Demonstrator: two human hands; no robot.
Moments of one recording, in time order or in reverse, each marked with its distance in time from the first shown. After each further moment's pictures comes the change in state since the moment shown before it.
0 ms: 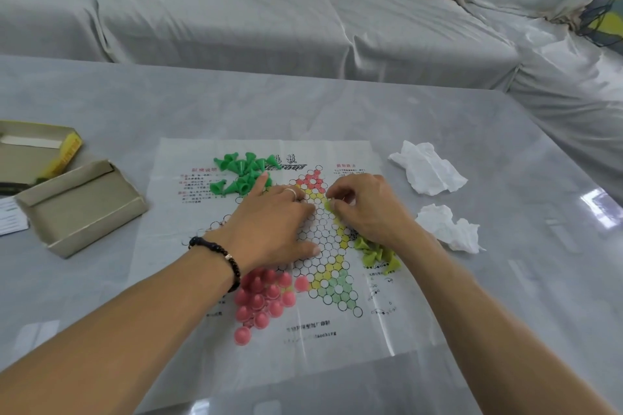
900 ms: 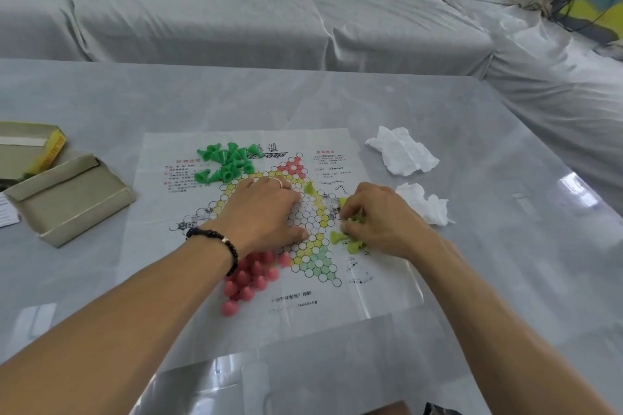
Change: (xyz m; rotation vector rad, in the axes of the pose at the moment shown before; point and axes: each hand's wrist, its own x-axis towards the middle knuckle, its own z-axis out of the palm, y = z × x) left_hand -0.003 0.017 0.002 -0.019 0.002 -0.054; right_hand -0.061 0.010 -0.028 -0.185 -0.173 0.096
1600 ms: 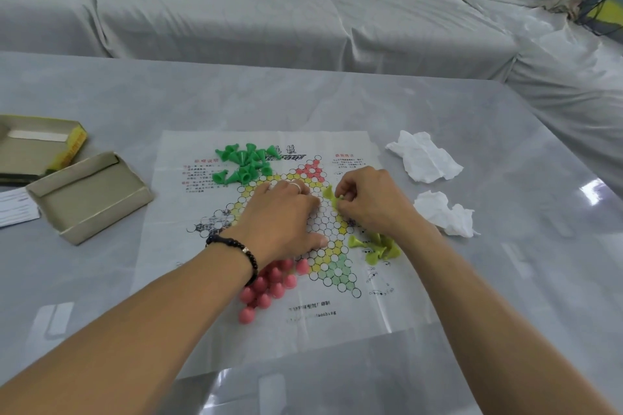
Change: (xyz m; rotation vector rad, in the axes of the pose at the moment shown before) left_hand 0.000 -0.001 0.006 -0.047 0.036 -0.022; right_hand 0.049 -0.028 0.008 0.132 0.086 0.082
